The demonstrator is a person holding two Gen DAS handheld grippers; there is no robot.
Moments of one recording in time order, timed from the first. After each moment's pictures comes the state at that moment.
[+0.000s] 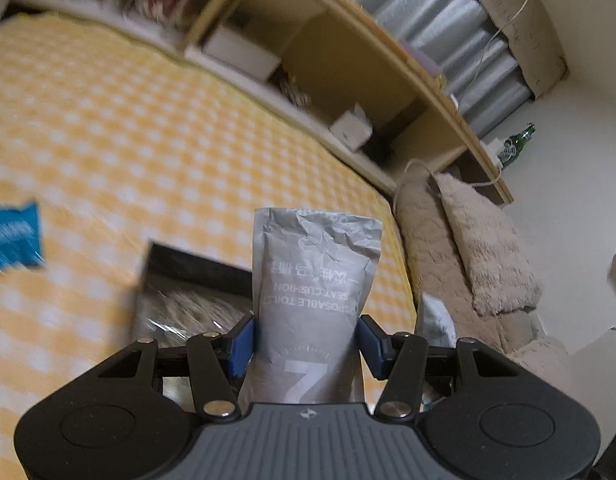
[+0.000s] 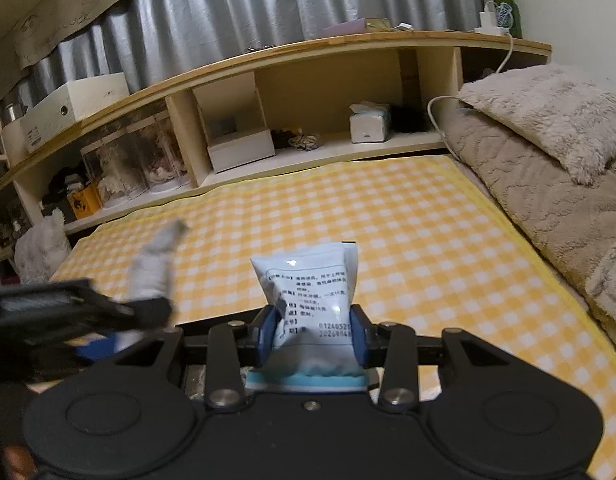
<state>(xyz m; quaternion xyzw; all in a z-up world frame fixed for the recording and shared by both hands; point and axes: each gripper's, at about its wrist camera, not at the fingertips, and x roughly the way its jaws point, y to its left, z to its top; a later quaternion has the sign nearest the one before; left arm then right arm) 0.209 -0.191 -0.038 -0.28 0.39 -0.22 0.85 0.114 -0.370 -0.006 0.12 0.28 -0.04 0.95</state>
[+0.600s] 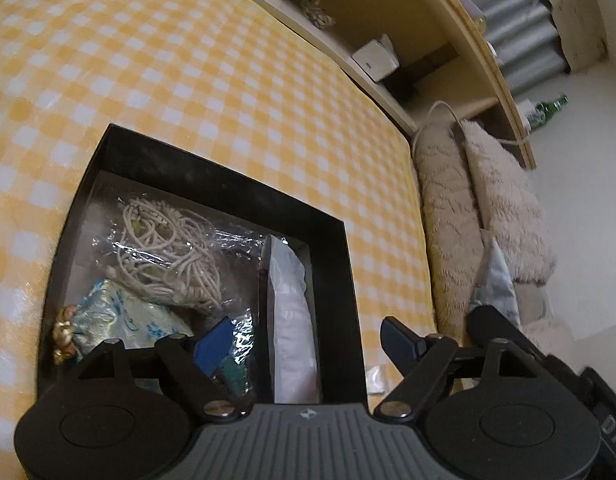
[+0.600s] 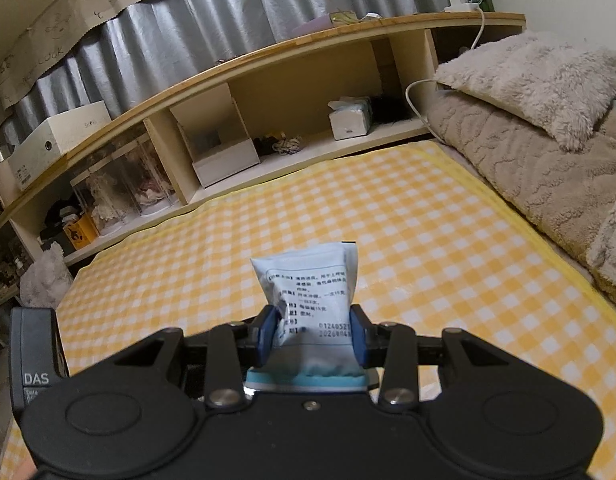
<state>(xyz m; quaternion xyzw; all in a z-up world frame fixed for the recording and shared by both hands) 0.230 -0.228 -0.088 -0.29 0.48 -0.22 0.80 0.118 -0.394 -0.016 0.17 0.27 -0.05 0.94</state>
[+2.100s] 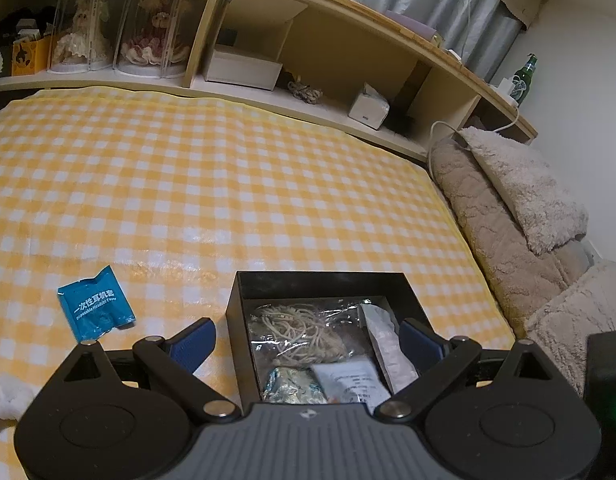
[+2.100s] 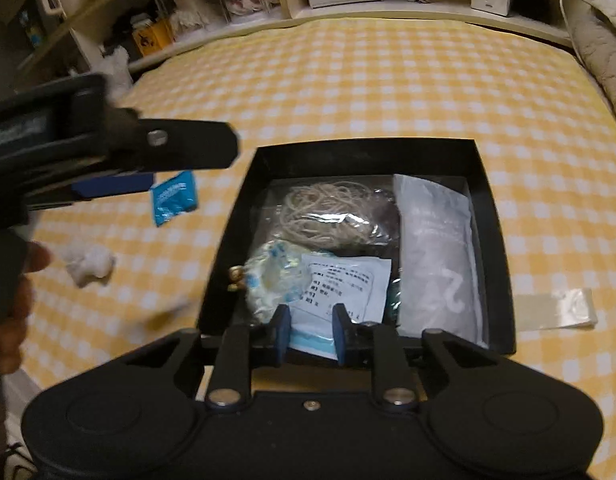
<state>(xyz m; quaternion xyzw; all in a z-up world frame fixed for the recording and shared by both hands) 0.199 -0.154 -0.020 -0.12 0.39 -0.19 0.89 0.157 -0.304 -0.072 0.04 0.49 0.09 0.87</state>
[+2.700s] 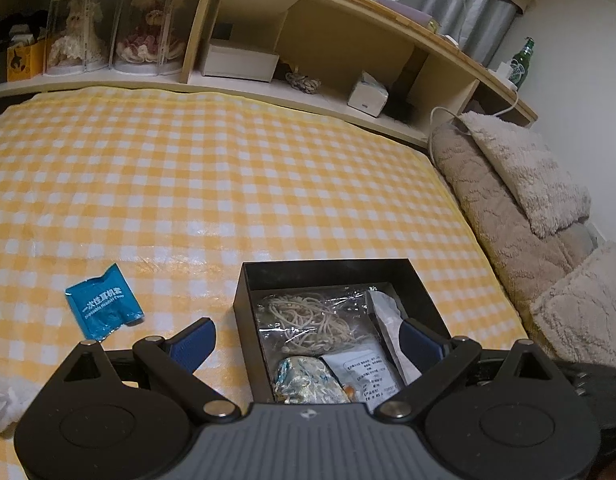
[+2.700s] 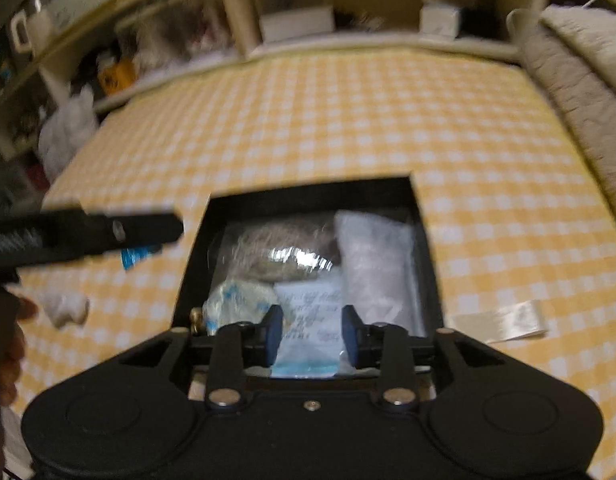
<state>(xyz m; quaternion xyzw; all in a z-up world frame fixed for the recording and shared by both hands) 0.197 -0.152 -0.017 -0.09 0.40 -0.20 0.89 0.135 -0.336 -0.036 0.08 0.42 0.04 0.90</state>
